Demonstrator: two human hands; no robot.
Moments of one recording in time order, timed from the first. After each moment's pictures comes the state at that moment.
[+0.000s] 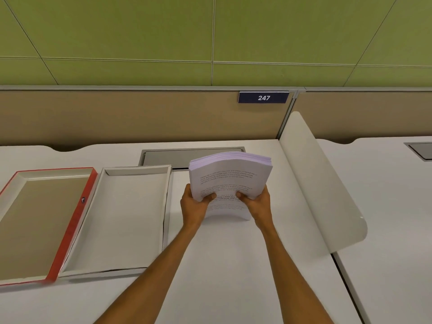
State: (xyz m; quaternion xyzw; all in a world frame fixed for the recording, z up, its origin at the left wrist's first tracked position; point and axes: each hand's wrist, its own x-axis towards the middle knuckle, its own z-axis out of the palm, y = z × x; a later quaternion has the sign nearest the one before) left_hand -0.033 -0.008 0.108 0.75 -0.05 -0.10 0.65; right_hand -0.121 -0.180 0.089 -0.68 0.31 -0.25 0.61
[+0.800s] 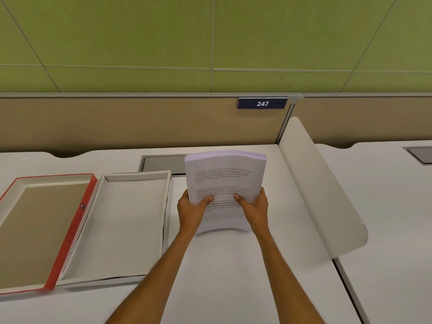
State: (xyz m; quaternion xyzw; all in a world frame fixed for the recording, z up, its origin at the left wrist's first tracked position) left_hand -0.023 -0.003 0.107 0.75 -0.03 -0.14 0.64; right_hand -0.116 -0.162 0.108 -0.68 0.35 -0.24 0.59
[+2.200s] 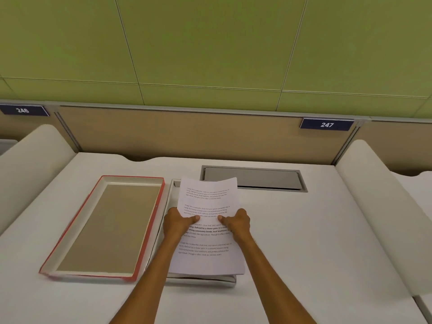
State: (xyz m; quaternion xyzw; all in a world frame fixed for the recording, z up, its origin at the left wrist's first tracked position) left_hand 0.096 0.228 0.115 0.87 0.05 -0.18 0.46; right_hand 0.016 0.066 0.125 -0.72 0.41 -0.02 0.56
